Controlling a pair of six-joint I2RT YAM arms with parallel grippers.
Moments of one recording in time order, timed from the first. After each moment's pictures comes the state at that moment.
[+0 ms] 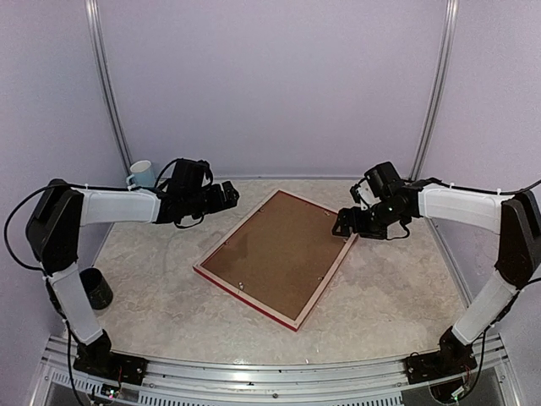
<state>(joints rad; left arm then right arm) -0.53 1.83 1.21 0.07 -0.09 -0.58 0.47 1.60 1.12 -0.49 -0.17 0.38</state>
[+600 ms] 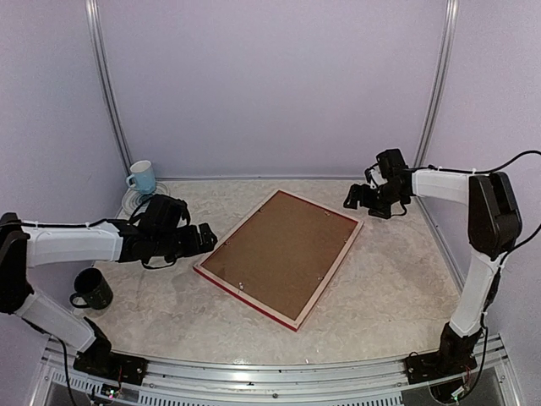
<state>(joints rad) -0.62 1.41 0.78 -0.12 -0.14 -0.69 0.25 1.87 1.37 -0.40 -0.21 0.38</state>
